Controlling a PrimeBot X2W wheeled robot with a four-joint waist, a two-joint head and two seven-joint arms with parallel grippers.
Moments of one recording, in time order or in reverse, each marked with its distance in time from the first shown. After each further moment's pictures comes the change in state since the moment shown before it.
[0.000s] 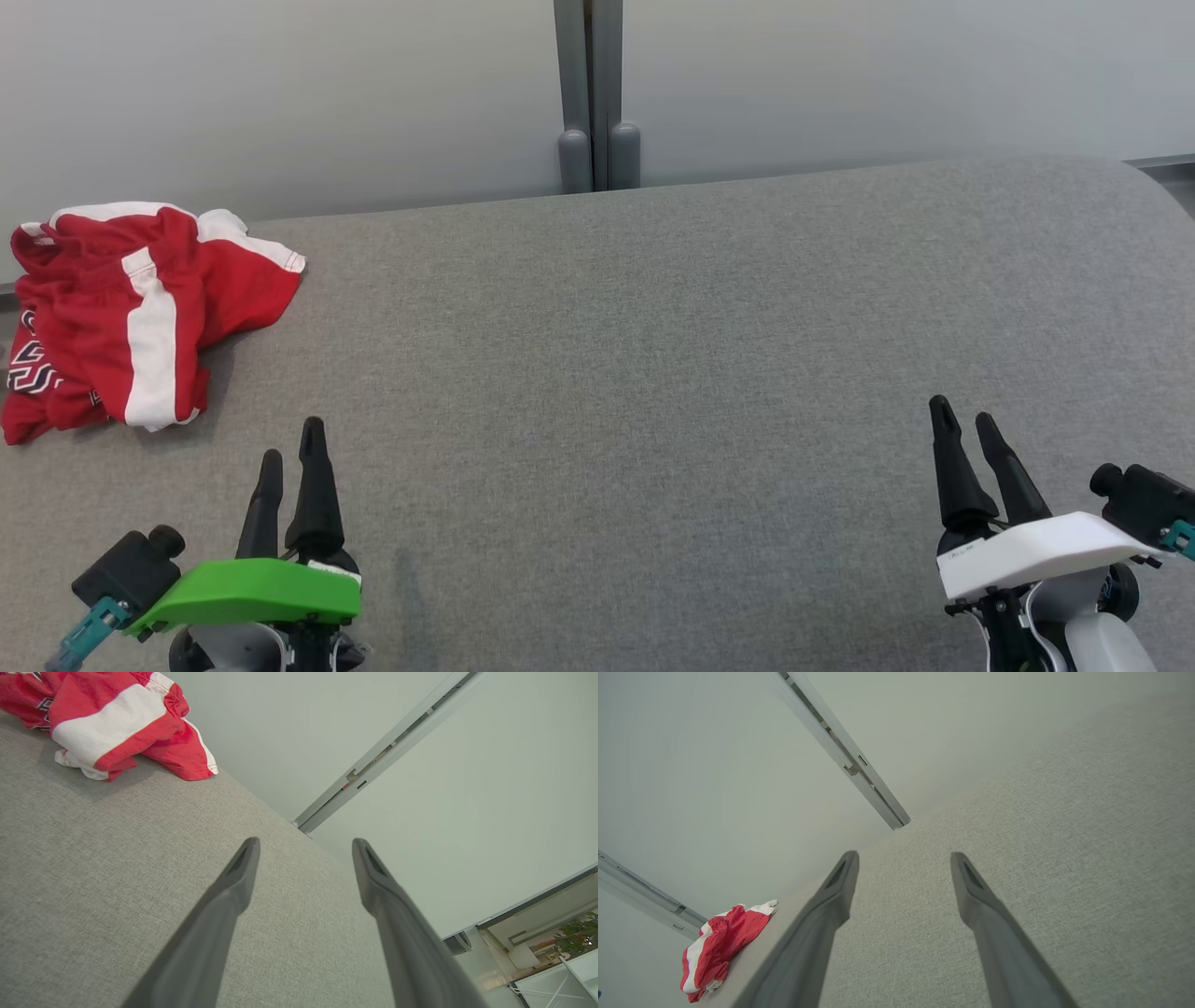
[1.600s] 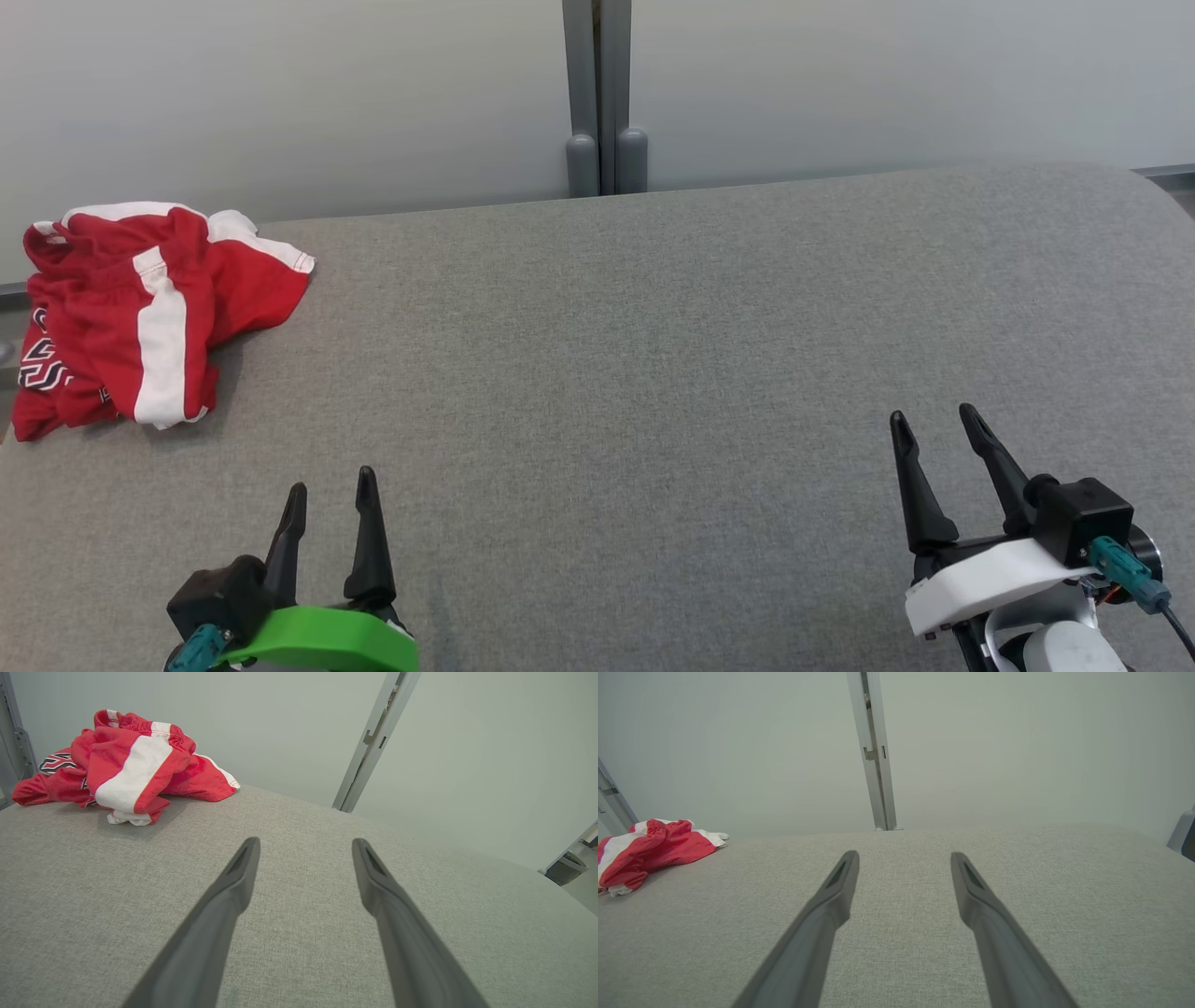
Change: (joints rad) left arm 0.052 0.003 -0.069 0.074 0.441 0.018 -0.117; right arm 0.019 -0.005 0.036 -0.008 -0.502 0.000 -0.116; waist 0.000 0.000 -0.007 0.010
